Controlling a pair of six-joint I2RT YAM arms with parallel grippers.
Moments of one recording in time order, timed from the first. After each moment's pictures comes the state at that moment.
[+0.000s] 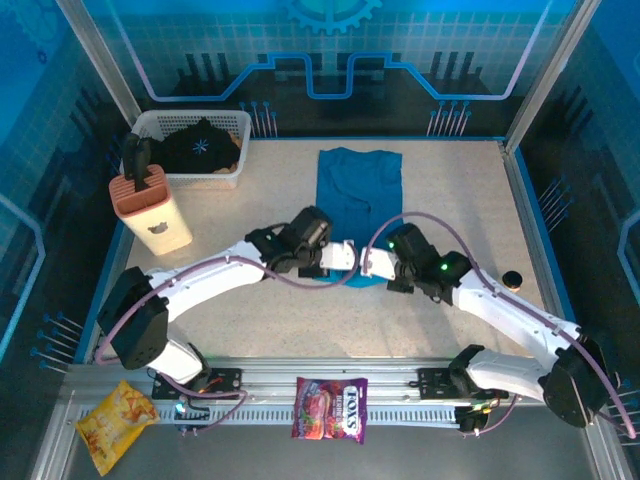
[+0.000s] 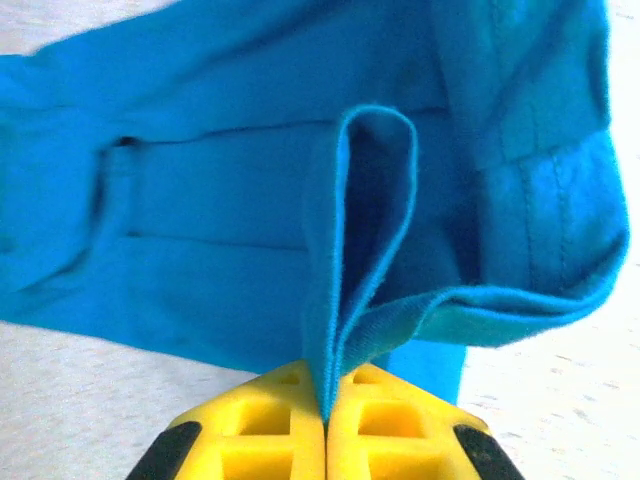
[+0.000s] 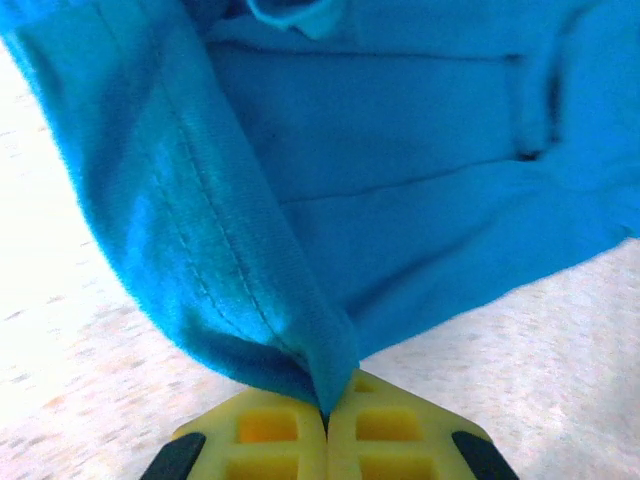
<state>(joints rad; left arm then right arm) -0.77 1.54 1.14 -0.49 -0.01 0.83 0.62 1.14 0.82 -0.62 0.17 -0.79</state>
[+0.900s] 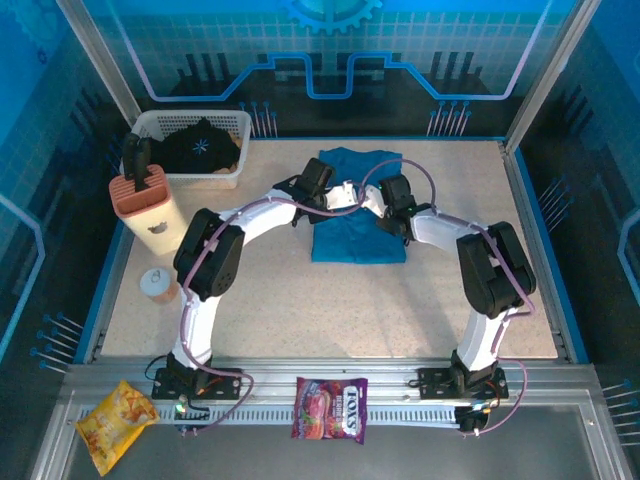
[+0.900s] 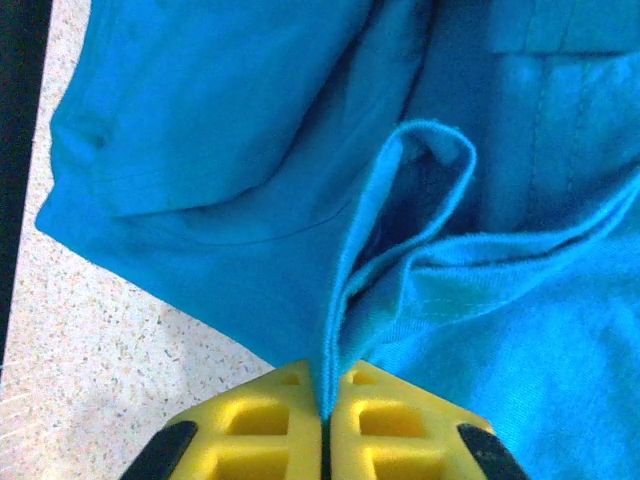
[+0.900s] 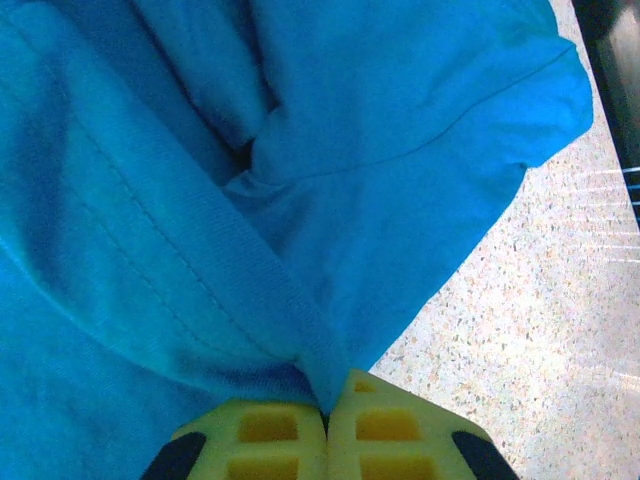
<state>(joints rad) -0.52 2.12 1.60 -0.35 -0.06 0.82 0.37 1.84 1.13 -0.17 0.29 -0.70</state>
